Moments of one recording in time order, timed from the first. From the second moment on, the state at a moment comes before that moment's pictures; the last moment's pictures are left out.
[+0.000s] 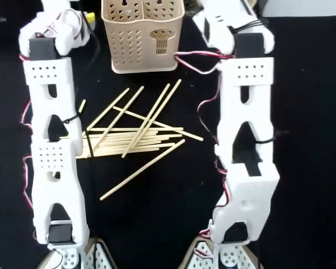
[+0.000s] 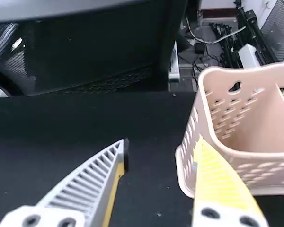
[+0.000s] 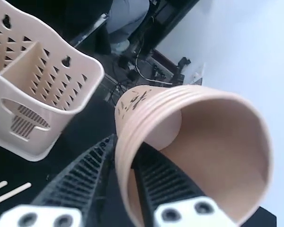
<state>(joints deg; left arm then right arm) -8.0 52.1 -90.9 75.9 -3.2 -2.6 24.5 -52.3 62.1 36.4</state>
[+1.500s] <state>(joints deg) -3.4 62.3 -90.8 69.7 0.5 6.7 24.5 -52.3 62.1 36.4</state>
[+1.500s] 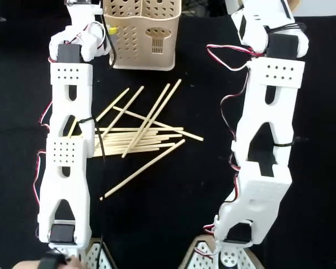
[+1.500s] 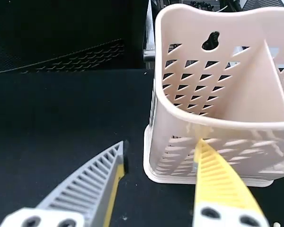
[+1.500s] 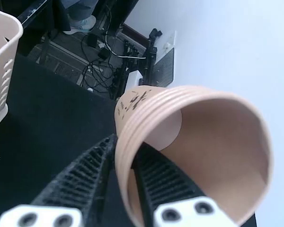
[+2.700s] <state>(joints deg) -4.0 67.8 -93.1 50.5 10.3 6.8 24.5 -52.3 62.1 36.4</state>
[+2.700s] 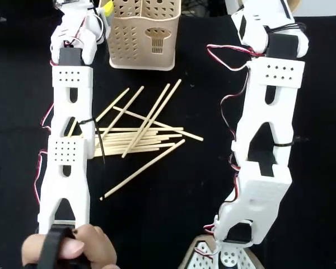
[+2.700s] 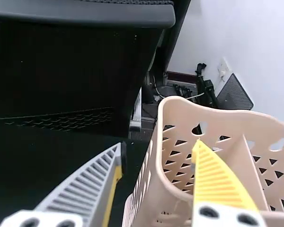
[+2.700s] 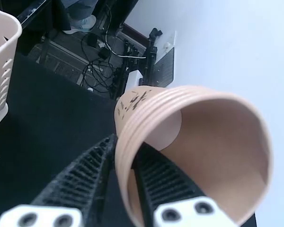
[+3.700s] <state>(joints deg) -3.9 68.4 -95.0 68.2 1.3 6.8 24.5 -52.3 62.1 36.4</state>
